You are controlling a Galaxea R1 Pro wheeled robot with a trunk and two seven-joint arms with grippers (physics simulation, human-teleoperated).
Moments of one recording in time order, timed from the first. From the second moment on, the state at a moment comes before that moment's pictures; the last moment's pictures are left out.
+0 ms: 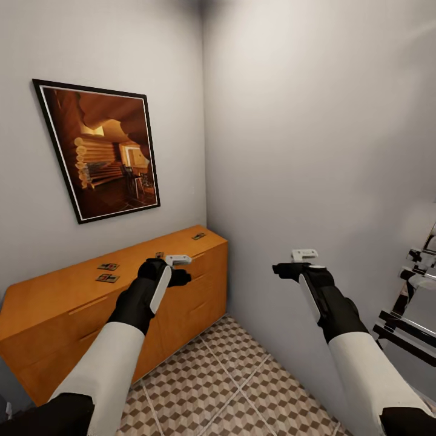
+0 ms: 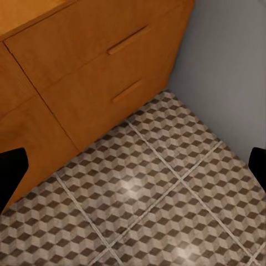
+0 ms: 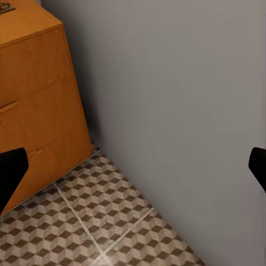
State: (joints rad) left arm -0.87 -0.17 -0.01 -0.94 0.06 0.95 0.19; right arm -0.81 -0.03 0.00 -0.98 0.00 0.66 0.00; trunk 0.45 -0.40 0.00
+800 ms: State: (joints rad) left arm -0.87 -0.17 0.03 -0.94 0.07 0.88 0.18; right arm -0.86 -0.03 0.01 -0.98 0.00 0.75 0.05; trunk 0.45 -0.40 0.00
